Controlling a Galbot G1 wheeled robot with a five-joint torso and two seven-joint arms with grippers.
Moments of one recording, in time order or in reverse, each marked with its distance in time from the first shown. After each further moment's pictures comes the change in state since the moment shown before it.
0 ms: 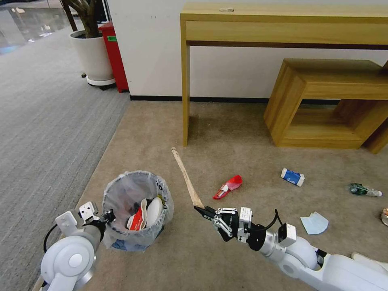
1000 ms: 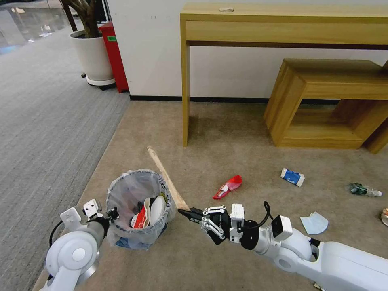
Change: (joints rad) left arm -0.056 0.004 0.028 0.062 -0.021 0.008 -0.013; right arm 0.298 -0.039 -0.289 0.117 0.111 -0.029 -0.019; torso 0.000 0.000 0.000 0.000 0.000
